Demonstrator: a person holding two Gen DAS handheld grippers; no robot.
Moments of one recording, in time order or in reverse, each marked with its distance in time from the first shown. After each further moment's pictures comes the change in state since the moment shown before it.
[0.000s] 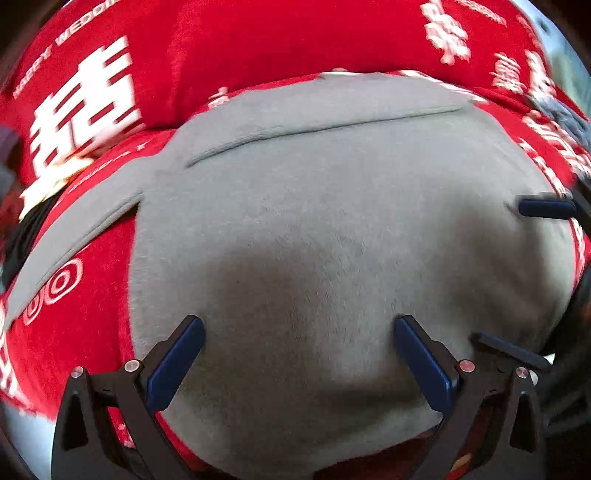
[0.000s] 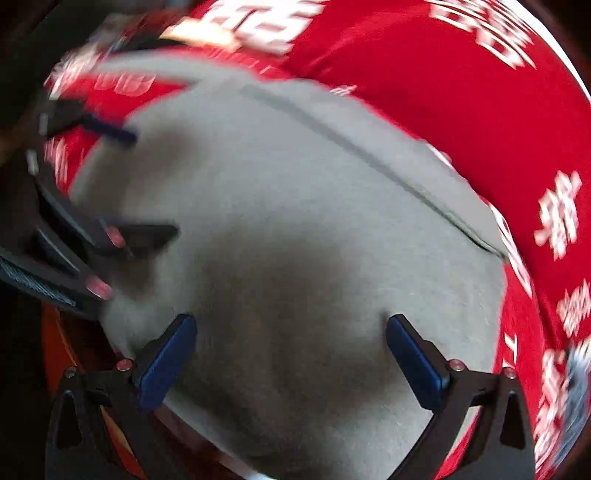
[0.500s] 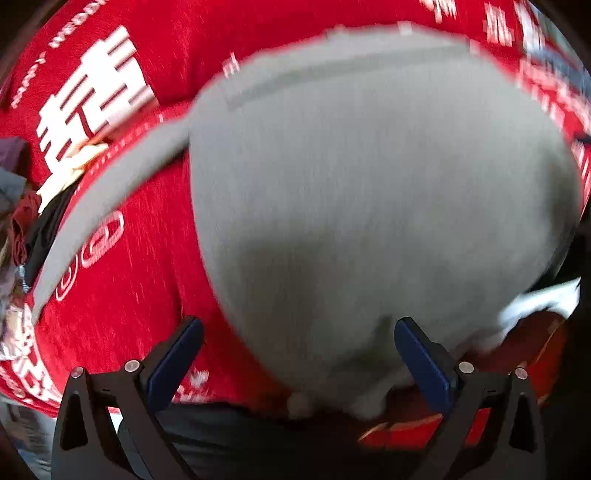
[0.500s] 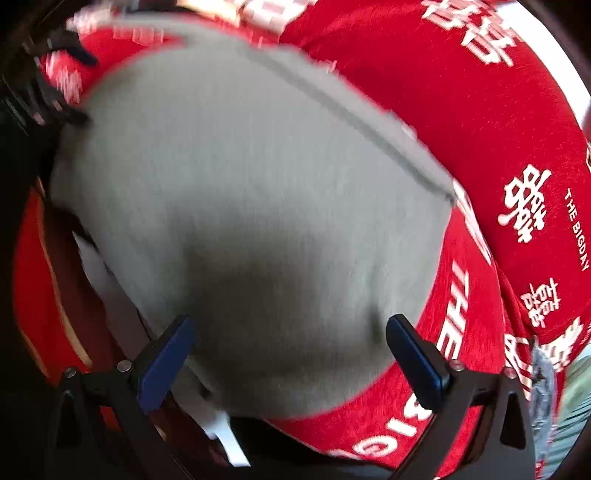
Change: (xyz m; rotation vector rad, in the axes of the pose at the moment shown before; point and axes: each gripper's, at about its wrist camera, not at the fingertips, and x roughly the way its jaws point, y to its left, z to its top) left arm -0.017 0.033 -0.032 0.079 0.102 0.070; right arm -0.039 -0.035 -0.065 -0.046 0.036 -0.103
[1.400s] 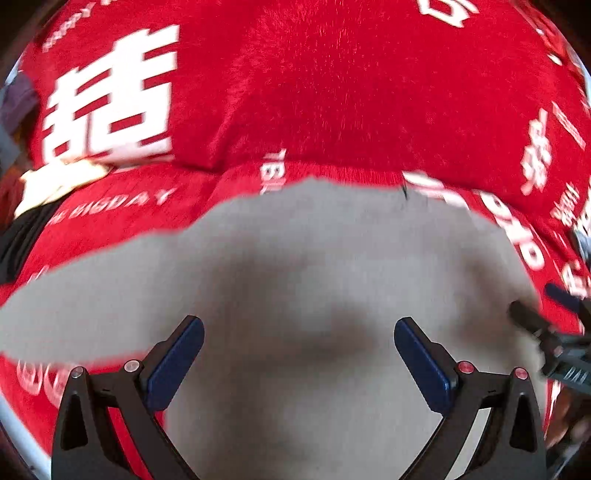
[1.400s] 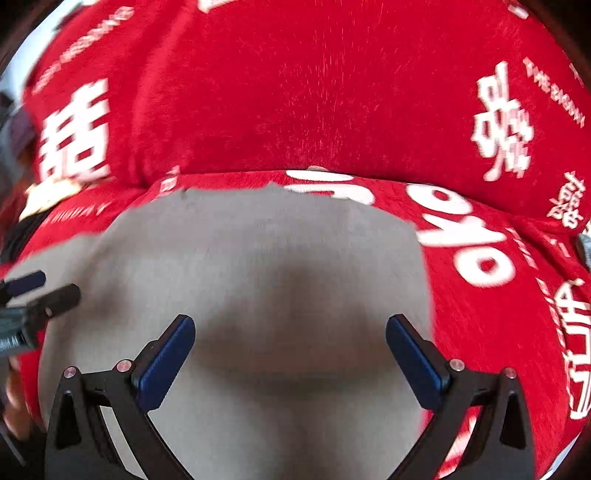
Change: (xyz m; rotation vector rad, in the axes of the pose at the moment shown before) left arm 0.045 0.057 0.219 -0.413 -0.124 -0.082; right arm 0.110 -0.173 0.166 0.706 -0.032 0.054
